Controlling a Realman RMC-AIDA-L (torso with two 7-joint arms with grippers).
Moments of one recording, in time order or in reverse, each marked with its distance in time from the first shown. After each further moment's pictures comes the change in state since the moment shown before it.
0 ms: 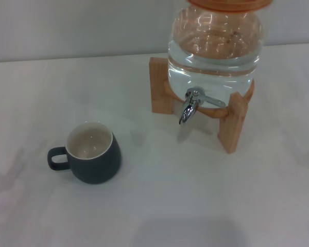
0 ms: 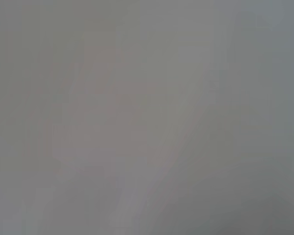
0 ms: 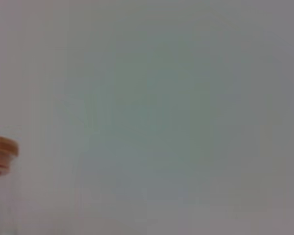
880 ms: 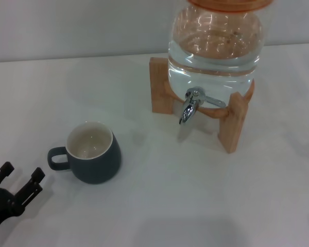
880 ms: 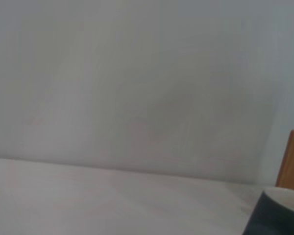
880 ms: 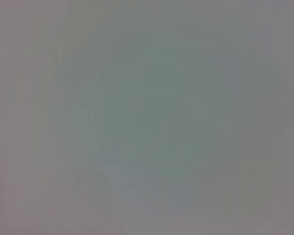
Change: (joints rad) left arm 0.022 -0.005 -0.001 0.008 0.308 0.179 -0.003; right arm 0.016 0.000 0.014 -0.081 0.030 -0.024 0.044
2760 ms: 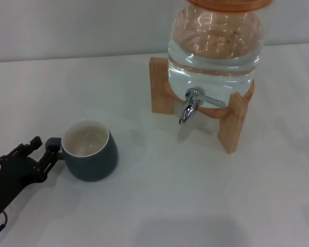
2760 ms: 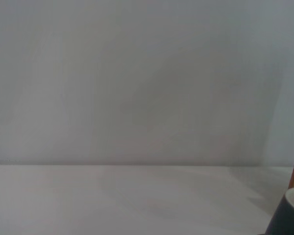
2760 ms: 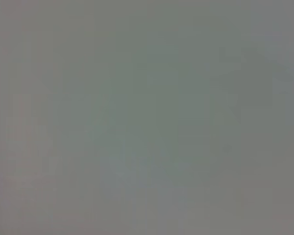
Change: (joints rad) left arm -0.170 -0.003 0.002 -0.017 0.014 0.187 0.003; right arm 0.036 0.001 -0.007 0.011 0.000 -0.040 -0.009
